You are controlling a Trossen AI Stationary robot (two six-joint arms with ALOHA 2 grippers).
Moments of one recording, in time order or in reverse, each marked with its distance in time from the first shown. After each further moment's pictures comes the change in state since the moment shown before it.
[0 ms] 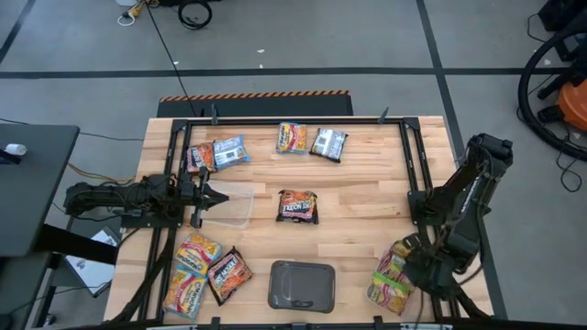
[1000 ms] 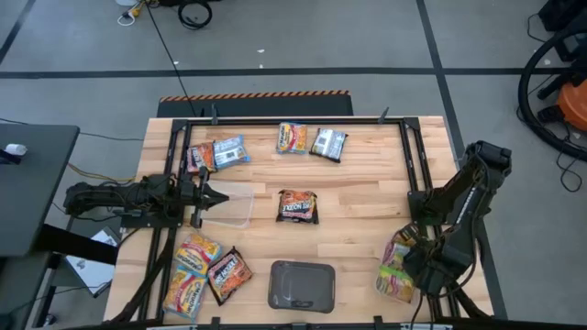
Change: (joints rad) left arm 0.000 0.000 0.000 0.000 0.000 0.000; right arm 0.002 0.096 0.041 -0.280 0.118 -0.201
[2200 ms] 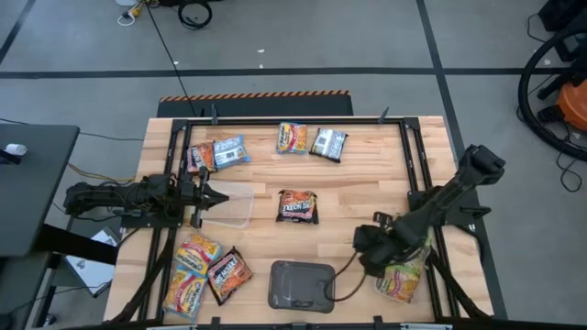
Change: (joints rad) left arm 0.000 0.000 0.000 -0.002 0.000 0.000; right arm -0.412 0.113 0.042 0.318 0.176 0.463
